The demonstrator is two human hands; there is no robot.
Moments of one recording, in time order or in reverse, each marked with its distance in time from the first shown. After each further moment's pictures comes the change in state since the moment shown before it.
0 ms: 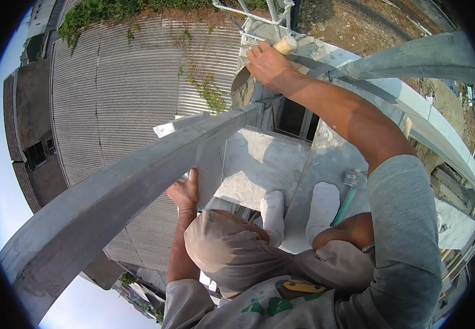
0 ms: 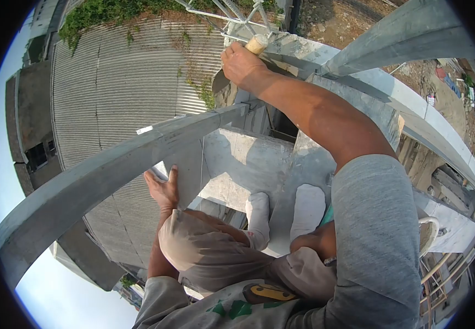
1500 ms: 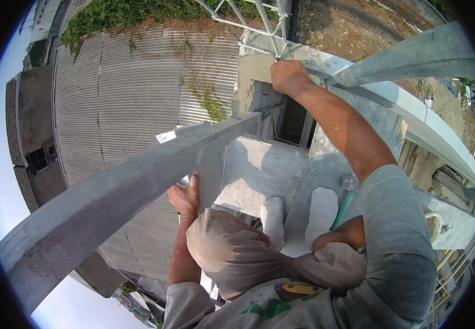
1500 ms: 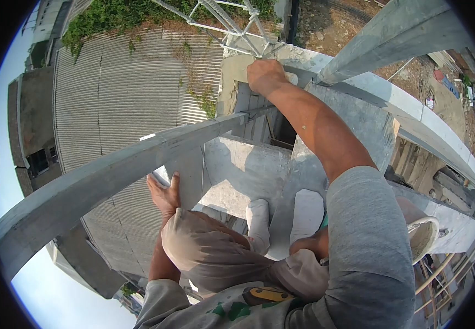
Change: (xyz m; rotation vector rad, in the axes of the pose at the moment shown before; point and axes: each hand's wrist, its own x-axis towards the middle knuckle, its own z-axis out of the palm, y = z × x) left_hand -0.001 0.002 0.000 0.004 0.015 -0.081; right_hand -0.020 0.021 0.019 0.656 -0.394 0.520
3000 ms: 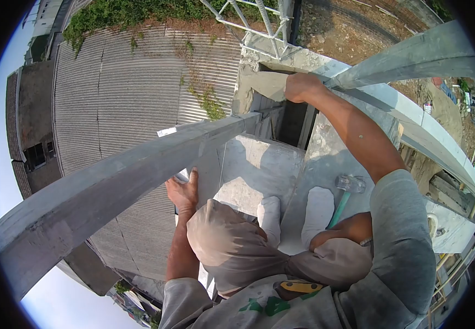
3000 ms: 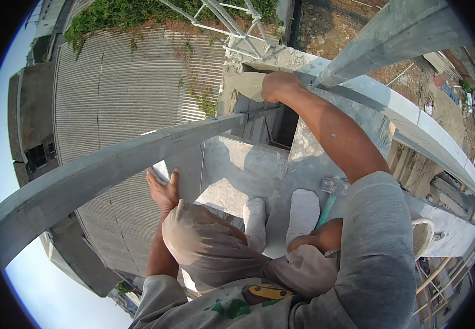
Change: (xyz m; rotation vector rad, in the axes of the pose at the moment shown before) left_hand 0.001 -0.003 0.001 0.014 0.003 0.008; right_hand -0.025 0.026 -0.005 0.145 -0.289 0.056
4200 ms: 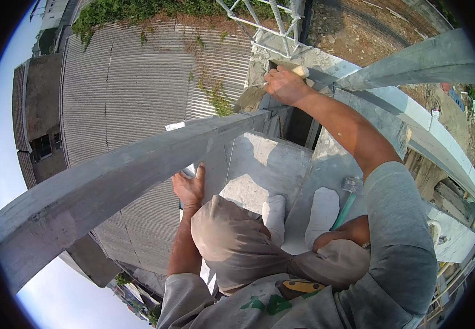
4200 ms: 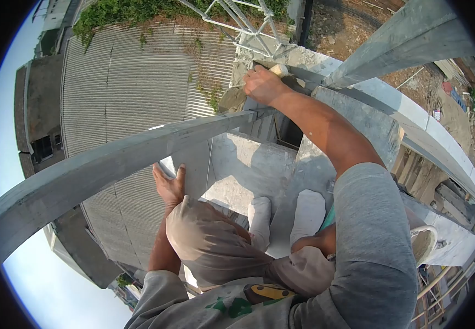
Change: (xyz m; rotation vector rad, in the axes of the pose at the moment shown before) left_hand 0.000 0.002 -0.001 0.023 -0.006 0.000; right_hand 0.036 -0.030 0.046 -0.506 0.805 -0.716
